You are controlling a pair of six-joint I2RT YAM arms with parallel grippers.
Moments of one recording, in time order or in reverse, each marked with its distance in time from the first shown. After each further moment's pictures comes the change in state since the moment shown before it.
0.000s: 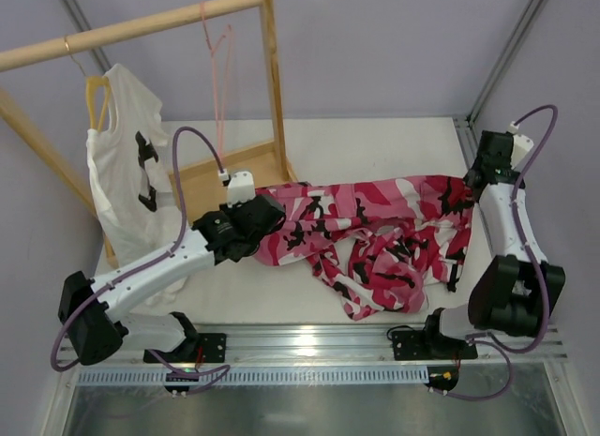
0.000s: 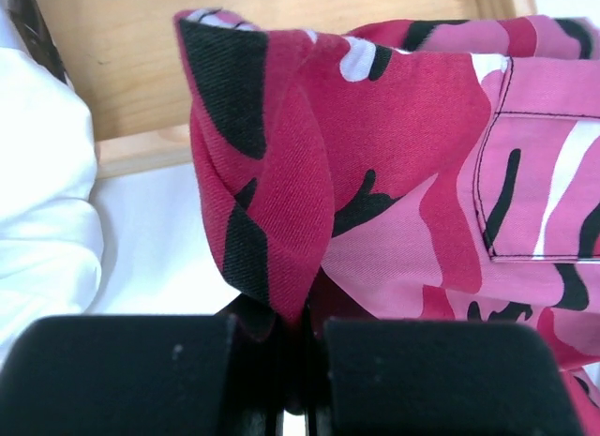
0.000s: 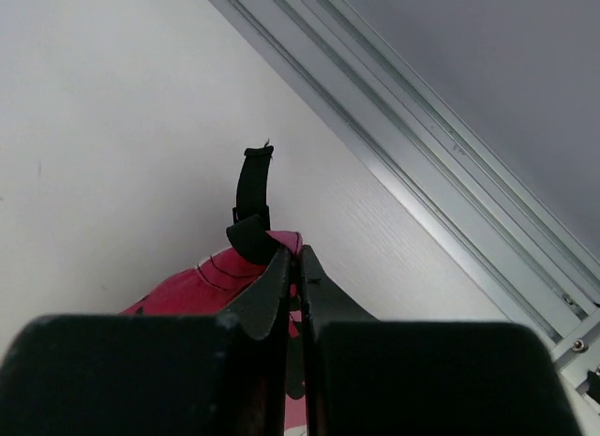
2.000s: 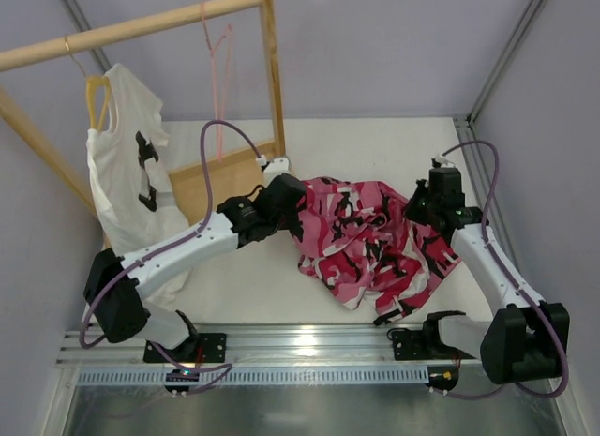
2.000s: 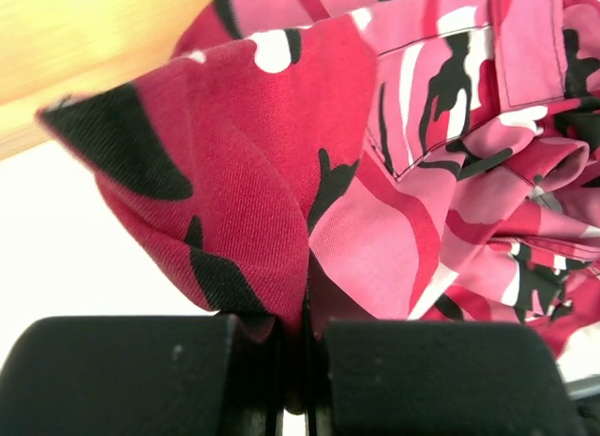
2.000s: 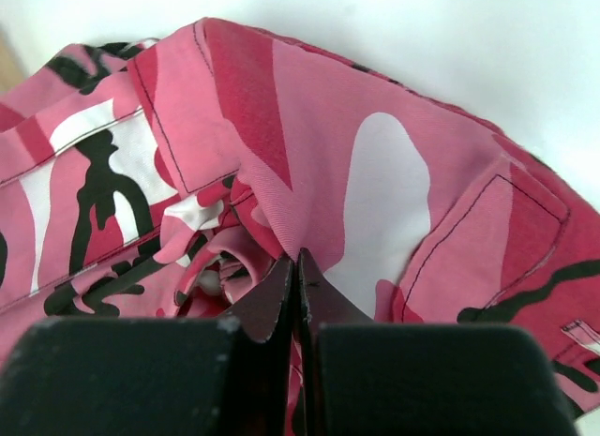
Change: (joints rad) left arm 0.002 0.249 0.170 0.273 0.420 0.060; right arm 0.276 -0.211 -0.320 0.058 -0.377 0.067
